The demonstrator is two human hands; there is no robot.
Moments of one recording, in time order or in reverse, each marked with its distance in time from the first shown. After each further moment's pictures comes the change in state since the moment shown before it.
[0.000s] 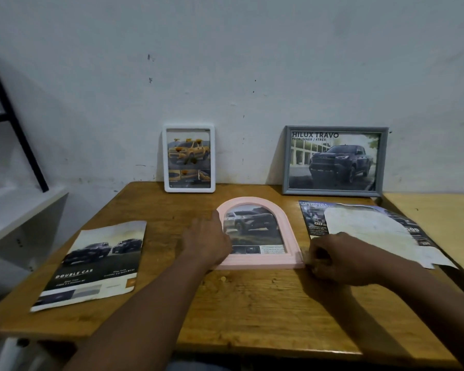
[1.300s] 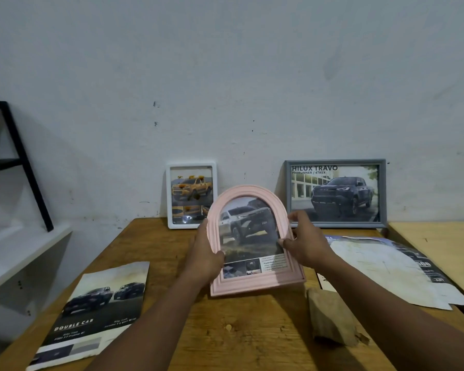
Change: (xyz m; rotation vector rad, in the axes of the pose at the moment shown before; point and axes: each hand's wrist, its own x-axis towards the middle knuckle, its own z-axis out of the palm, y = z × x) left_hand 0.025 -0.002 -0.030 -0.935 0.109 -0.054; right_hand 0.095 -0.037 -0.023 0.668 0.510 0.192
